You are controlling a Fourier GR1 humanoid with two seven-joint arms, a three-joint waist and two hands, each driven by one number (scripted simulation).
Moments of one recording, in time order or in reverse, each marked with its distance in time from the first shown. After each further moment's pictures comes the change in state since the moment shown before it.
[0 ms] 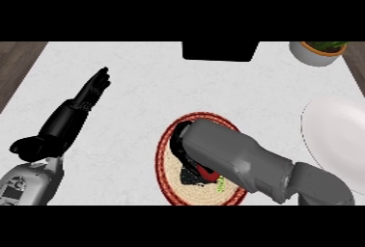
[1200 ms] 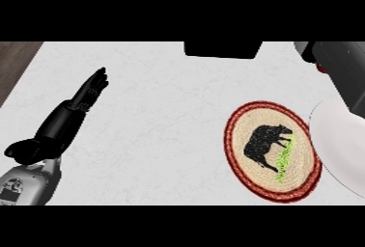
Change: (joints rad) left arm 0.010 0.008 0.004 -0.017 -0.002 -0.003 -0.004; right arm -0.220 -0.419 -0.278 0.658 -0.140 -0.982 1.029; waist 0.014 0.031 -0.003
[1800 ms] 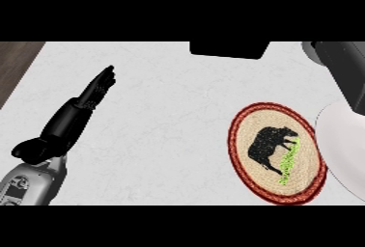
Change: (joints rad) left arm -0.029 -0.015 -0.022 -0.005 -0.011 -0.007 0.005; right arm -0.020 -0.002 0.087 0.004 0.096 -0.243 0.164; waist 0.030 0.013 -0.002
